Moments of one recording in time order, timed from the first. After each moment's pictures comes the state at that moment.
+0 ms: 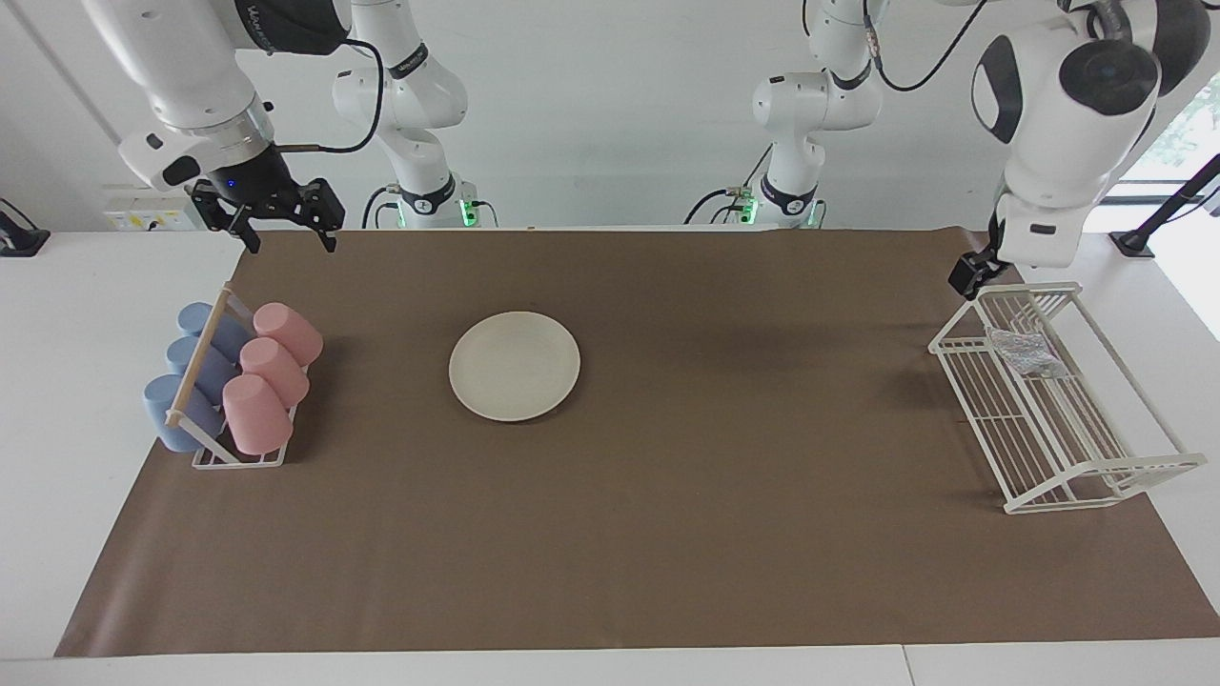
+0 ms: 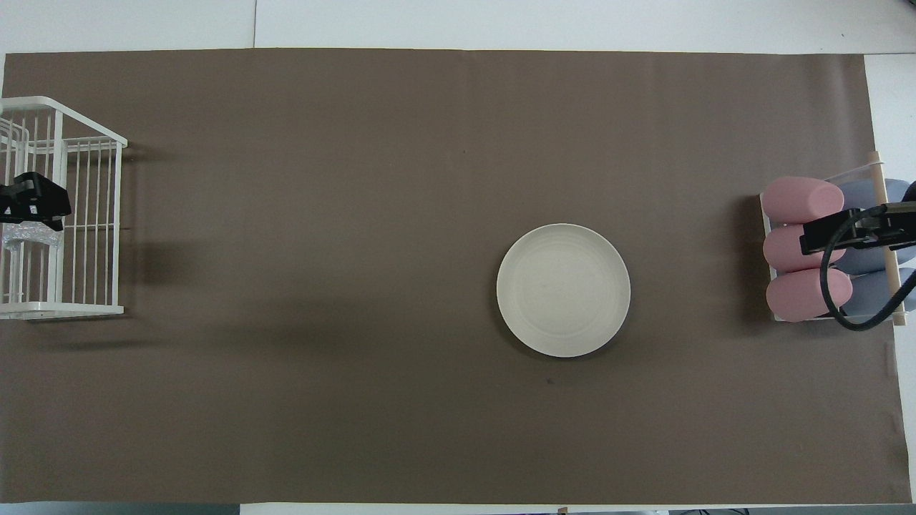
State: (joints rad) left arm -0.04 0.02 -0.02 -1.58 0.26 1.49 -0.30; right arm -0.05 -0.07 0.04 -1.65 -0.04 1.52 -0.04
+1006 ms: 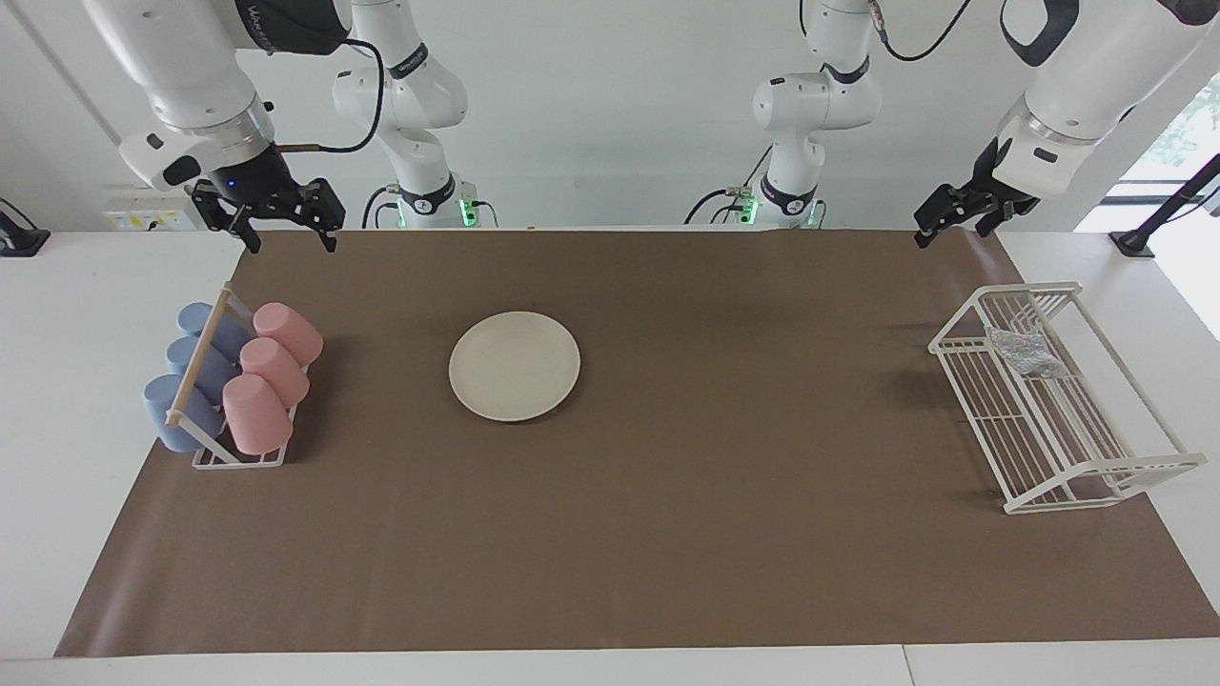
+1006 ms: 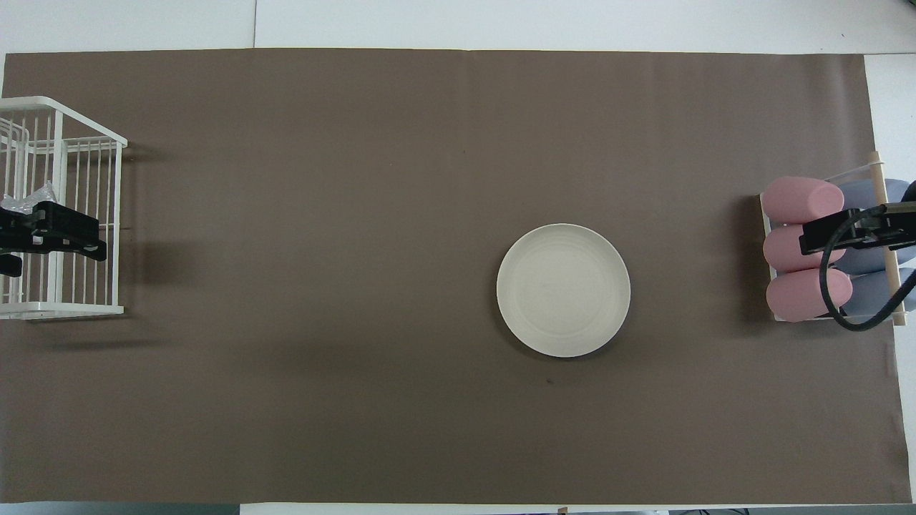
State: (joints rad) left arm -0.03 -0.02 -0.02 -1.58 -0.01 1.41 -0.16; right arm -0.05 -0.07 0.04 -1.65 -0.04 1.52 -0.04
